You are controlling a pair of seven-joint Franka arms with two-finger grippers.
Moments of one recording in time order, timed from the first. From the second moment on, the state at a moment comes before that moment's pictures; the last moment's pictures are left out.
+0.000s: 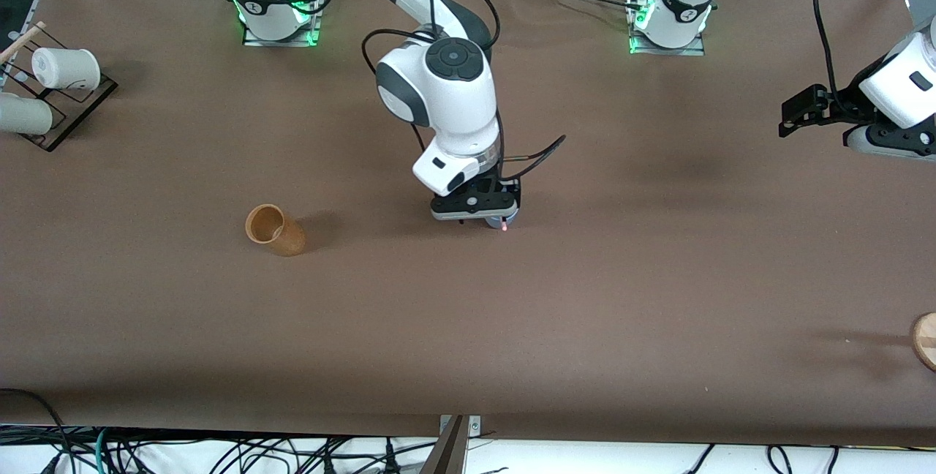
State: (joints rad) left arm 0.01 0.04 -0.03 -1.58 -0.01 1.55 0.10; right arm 0.64 0.75 0.16 -1.08 -0.24 2.07 0.83
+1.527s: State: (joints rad) left arm -0.07 0.06 -0.06 -1.57 -0.02 1.59 0.10; right arm 0.10 0.12 0.17 -1.59 -0.04 1.64 -0.09
